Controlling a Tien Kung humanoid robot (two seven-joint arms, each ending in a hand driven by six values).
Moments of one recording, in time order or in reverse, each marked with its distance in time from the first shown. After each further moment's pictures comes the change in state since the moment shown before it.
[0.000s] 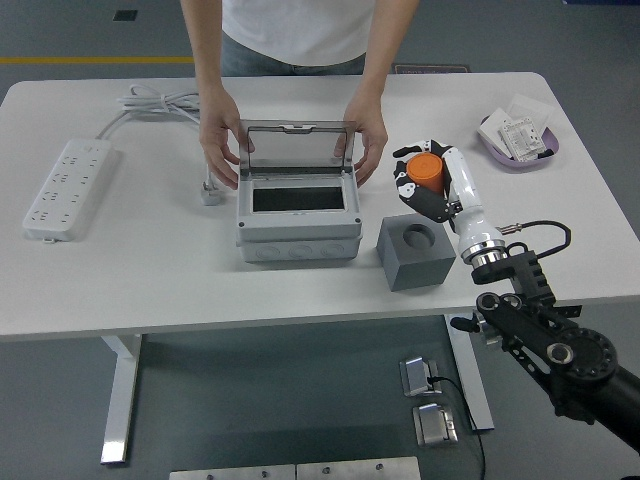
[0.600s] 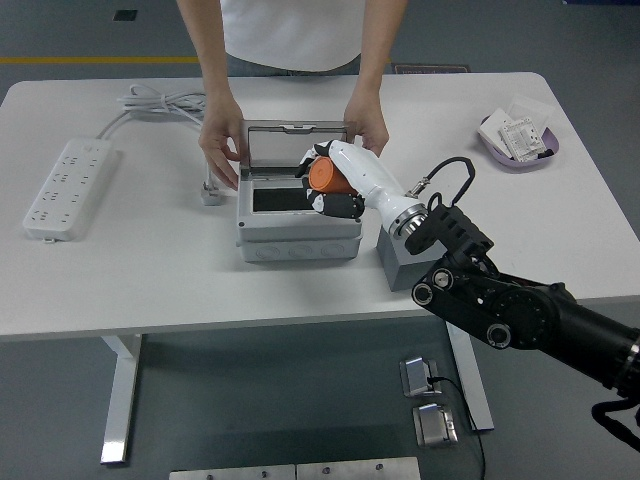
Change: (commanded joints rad) left arm 0.000 0.007 -0.032 -0.002 0.038 -0.006 0.017; right arm 0.339 0.087 -0.338 -0.141 -0.394 0.092 -0.289
